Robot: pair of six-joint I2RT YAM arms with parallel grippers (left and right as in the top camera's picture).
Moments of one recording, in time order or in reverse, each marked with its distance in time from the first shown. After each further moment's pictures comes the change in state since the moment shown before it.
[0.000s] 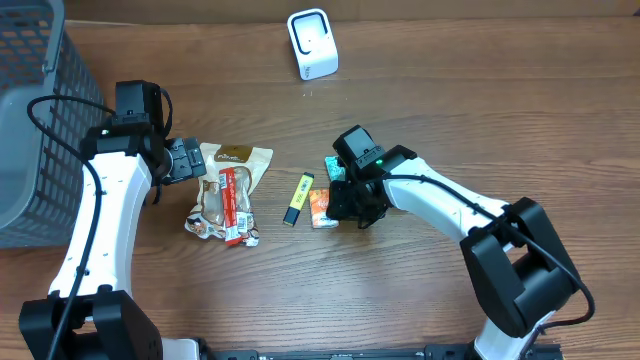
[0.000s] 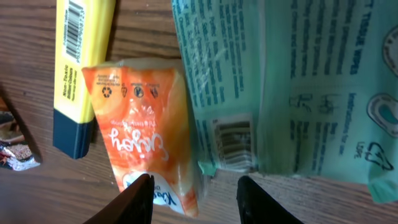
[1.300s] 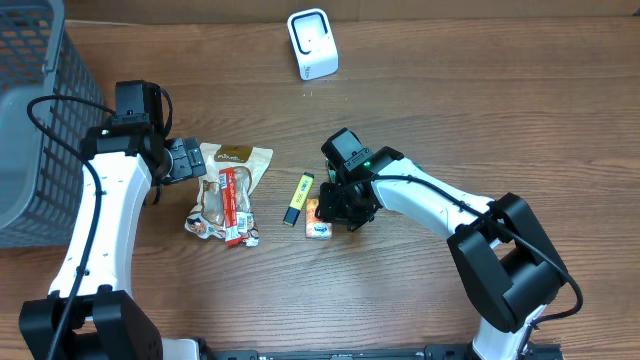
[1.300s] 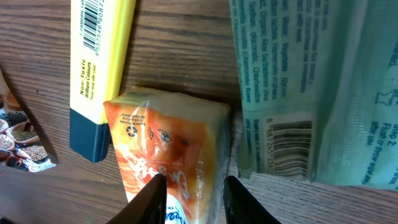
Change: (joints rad) left arm 0.000 0.000 0.000 0.000 0.000 0.000; right arm 0.040 0.041 0.033 -0.002 -0.030 0.063
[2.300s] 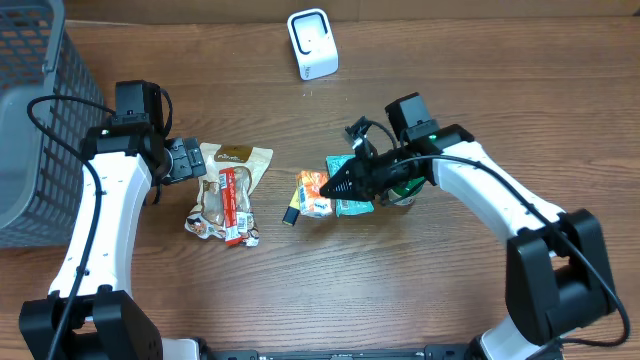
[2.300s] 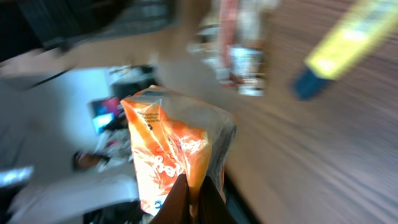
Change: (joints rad) left arm 0.000 0.000 0.000 0.000 0.000 0.000; right arm -0.268 -0.150 -0.017 0.016 -0.842 -0.332
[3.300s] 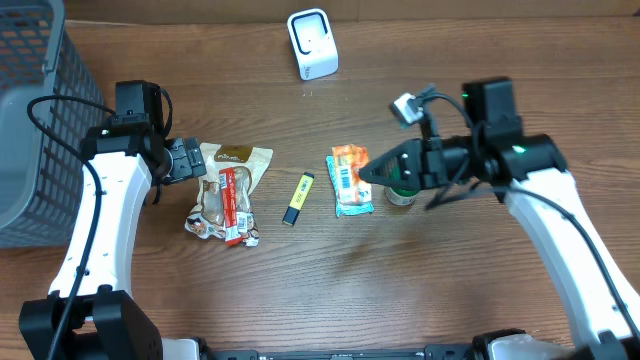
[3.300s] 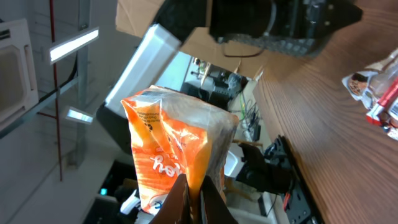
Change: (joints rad) left arm 0.000 0.000 0.000 0.000 0.000 0.000; right arm -0.176 -0.350 0.003 -0.073 -0.388 -0.084
